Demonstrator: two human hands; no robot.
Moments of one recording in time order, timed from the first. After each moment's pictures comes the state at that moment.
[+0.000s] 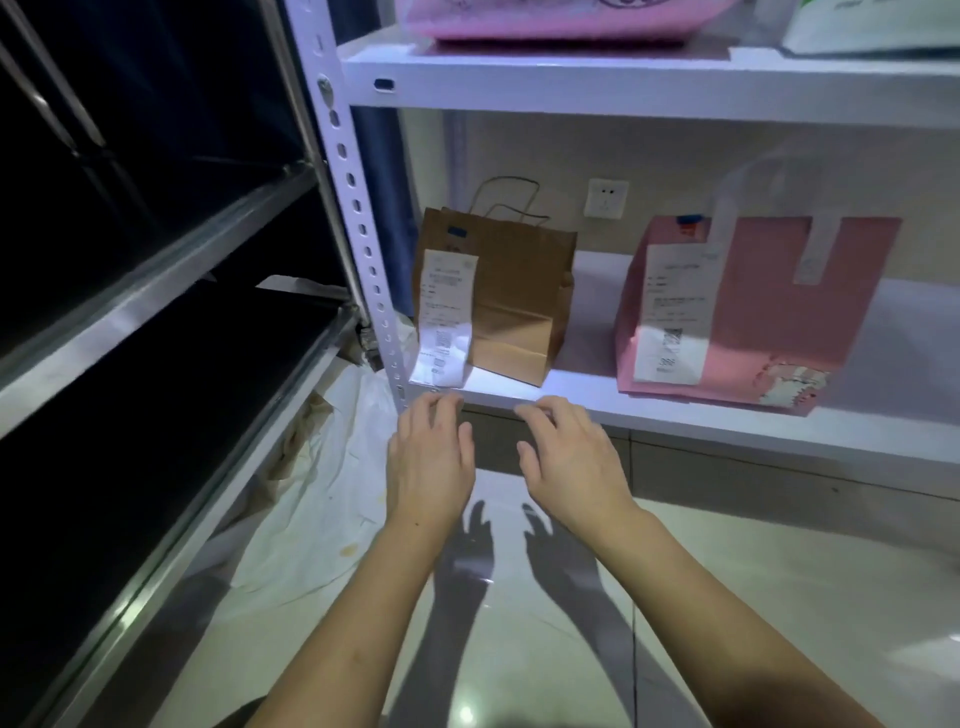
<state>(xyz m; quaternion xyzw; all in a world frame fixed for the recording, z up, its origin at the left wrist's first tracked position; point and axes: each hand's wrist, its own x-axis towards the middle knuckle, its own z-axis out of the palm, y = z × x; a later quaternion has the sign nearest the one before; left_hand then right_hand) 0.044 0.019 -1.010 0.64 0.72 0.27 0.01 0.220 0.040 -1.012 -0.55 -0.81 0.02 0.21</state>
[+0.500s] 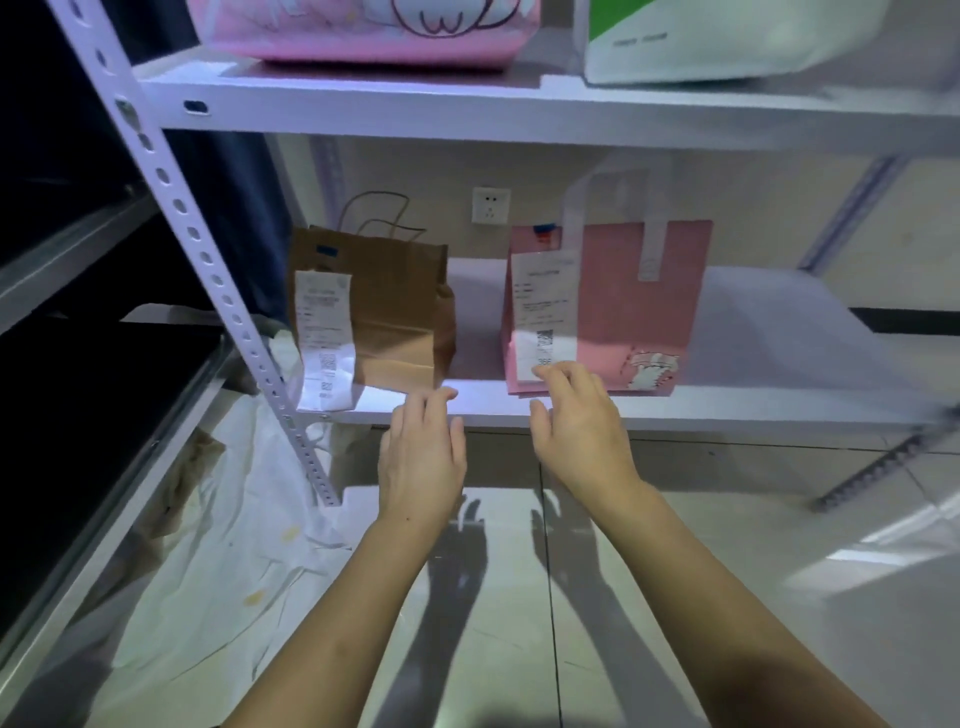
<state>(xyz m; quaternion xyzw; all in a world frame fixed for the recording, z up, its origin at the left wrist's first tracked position) 0.143 0.043 -0.989 0.70 0.64 0.31 0.06 0.328 0.049 -0.974 -0.65 -0.70 0.01 0.29</state>
